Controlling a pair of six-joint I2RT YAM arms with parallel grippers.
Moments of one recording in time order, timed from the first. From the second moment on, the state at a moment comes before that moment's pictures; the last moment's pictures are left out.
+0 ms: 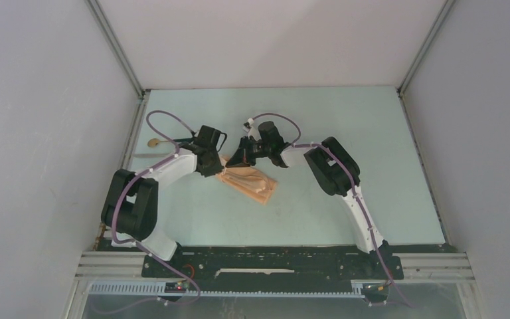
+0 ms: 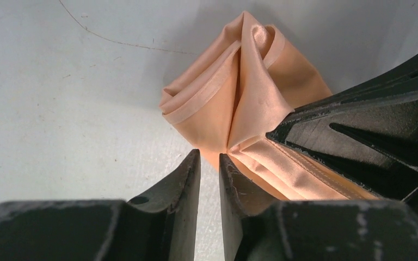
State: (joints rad) left arm -0.37 1.58 0.97 -0.49 -0.18 -0.63; right arm 0.64 2.41 1.54 0.43 -0.82 0.97
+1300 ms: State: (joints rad) left arm -0.37 1.65 1.02 -0.49 -0.20 -0.62; right arm 0.64 2.41 1.54 0.43 -0.83 0.97
